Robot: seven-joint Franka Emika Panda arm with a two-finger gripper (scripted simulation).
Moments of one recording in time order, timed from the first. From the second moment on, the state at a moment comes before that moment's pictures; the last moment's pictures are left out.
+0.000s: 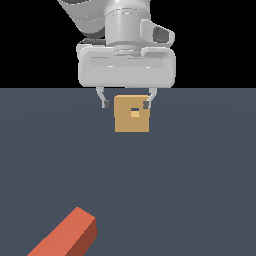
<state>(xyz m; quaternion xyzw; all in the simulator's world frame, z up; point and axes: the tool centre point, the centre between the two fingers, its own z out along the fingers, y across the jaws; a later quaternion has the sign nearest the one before) -0.003 -0.003 0.158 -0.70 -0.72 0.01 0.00</state>
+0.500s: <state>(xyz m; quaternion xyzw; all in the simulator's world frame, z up) -0.010 -0.041 0.147 -0.72 -0.69 0.01 0.00</state>
